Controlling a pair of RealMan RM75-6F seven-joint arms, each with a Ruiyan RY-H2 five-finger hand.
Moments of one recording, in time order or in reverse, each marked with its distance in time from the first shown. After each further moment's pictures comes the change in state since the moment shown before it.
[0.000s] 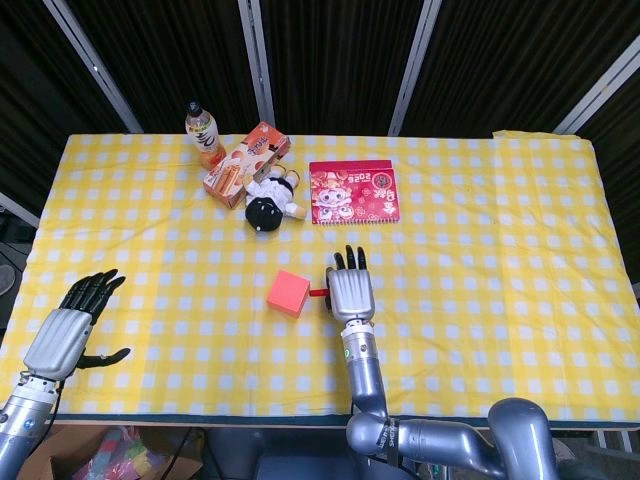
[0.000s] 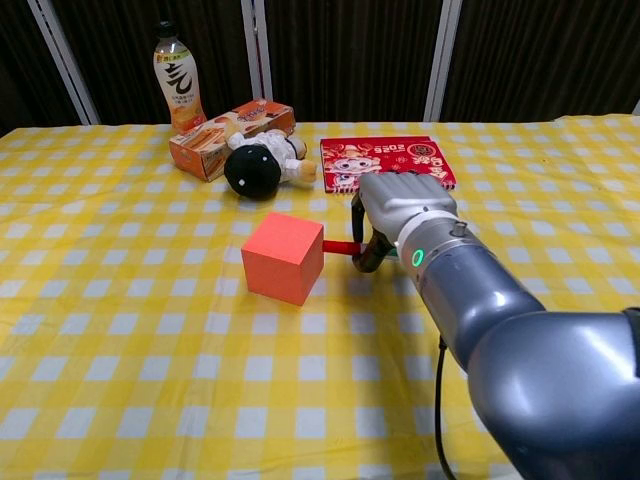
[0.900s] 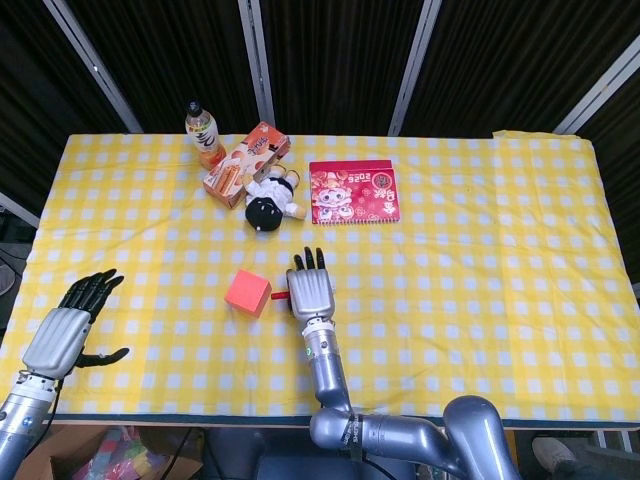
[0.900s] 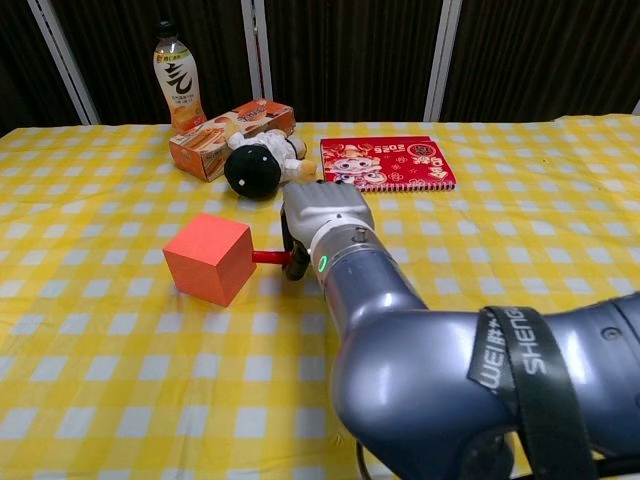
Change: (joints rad) left arm -0.005 0.012 0.000 -0.008 -0.019 -0.021 -0.014; right arm 0.157 -0.136 0.079 0.187 0.026 -0.084 0.023
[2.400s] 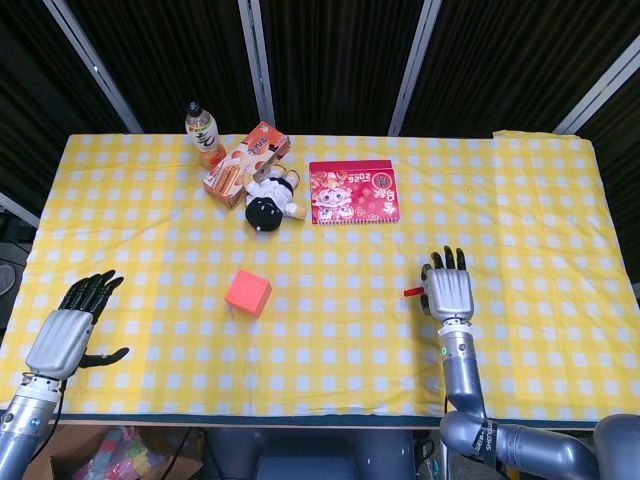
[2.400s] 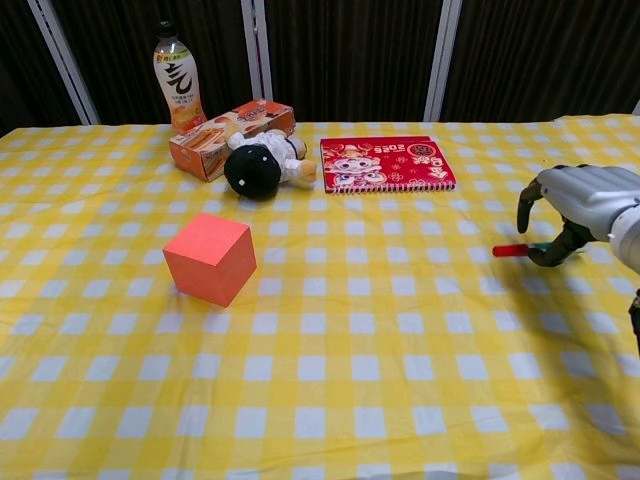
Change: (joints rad) left arm 0.010 -0.031 -0.009 -0.008 -0.035 0.001 0.099; right arm -0.395 0.559 -0.269 -0.355 -0.056 0.059 0.122
